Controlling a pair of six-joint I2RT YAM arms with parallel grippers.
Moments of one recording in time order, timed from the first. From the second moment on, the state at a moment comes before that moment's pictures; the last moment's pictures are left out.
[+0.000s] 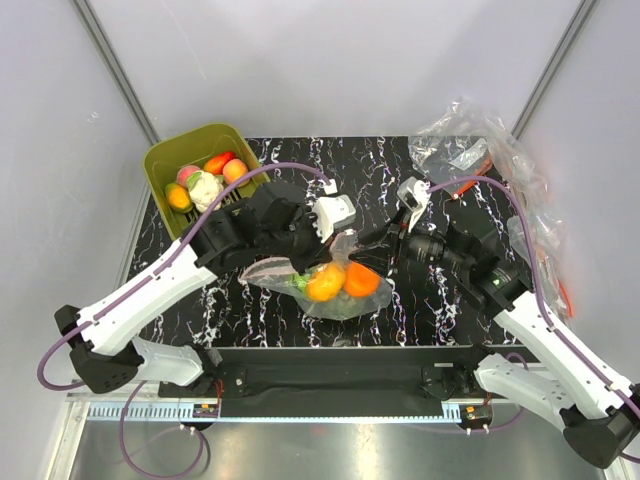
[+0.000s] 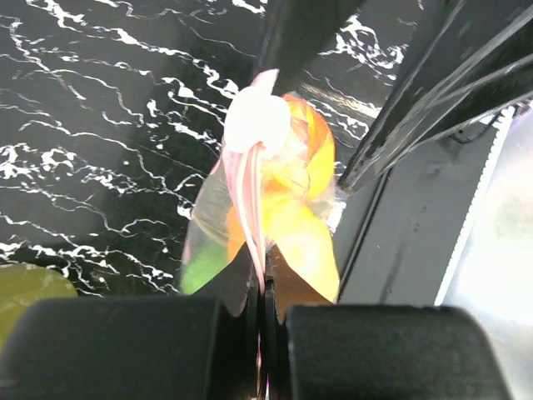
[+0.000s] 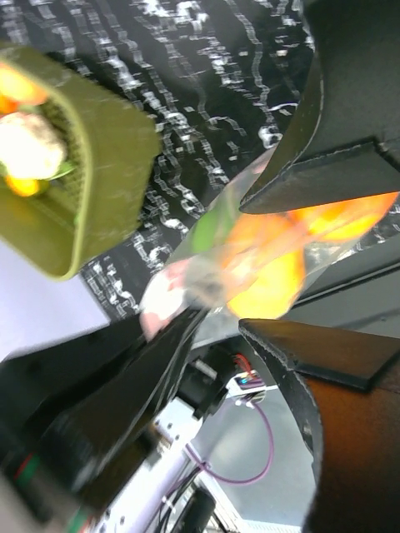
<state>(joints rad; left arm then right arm) -0.94 1.29 1.51 -0.88 0.23 0.11 0.62 0.88 0.92 -0.16 -0.55 0.30</state>
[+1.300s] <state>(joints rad) -0.94 1.33 1.72 -0.90 0.23 0.11 0.62 0.98 1.10 -0.34 -0.53 0.37</state>
